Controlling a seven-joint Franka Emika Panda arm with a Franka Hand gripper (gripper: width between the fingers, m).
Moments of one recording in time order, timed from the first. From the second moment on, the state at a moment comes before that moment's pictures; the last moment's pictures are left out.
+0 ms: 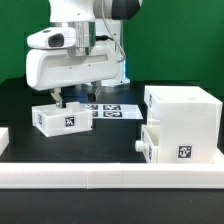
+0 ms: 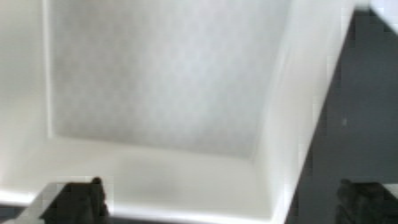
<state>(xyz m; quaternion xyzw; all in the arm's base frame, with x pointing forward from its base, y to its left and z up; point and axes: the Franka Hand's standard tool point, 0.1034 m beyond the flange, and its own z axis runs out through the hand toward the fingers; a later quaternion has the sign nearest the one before) 0.413 -0.079 0.048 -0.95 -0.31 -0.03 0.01</state>
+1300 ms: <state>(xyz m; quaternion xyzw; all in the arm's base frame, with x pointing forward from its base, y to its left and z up) 0.370 -0.073 0.005 -0.95 -0.30 -0.03 0.01</state>
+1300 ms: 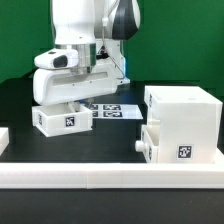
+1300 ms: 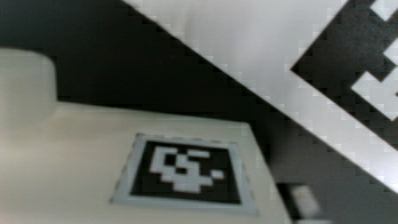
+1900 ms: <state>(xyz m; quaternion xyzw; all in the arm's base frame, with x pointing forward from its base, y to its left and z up) 0.399 -0.047 0.022 -0.95 -0.32 -0.03 0.02</state>
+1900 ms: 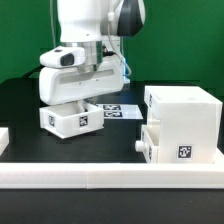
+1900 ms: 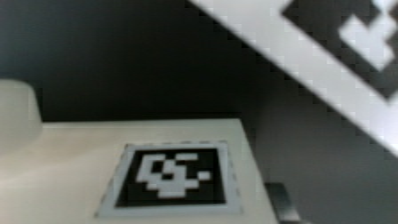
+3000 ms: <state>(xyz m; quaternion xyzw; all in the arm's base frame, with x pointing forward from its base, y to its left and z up) 0.460 -0.028 0.046 -0.88 -0.47 -0.02 0.03</state>
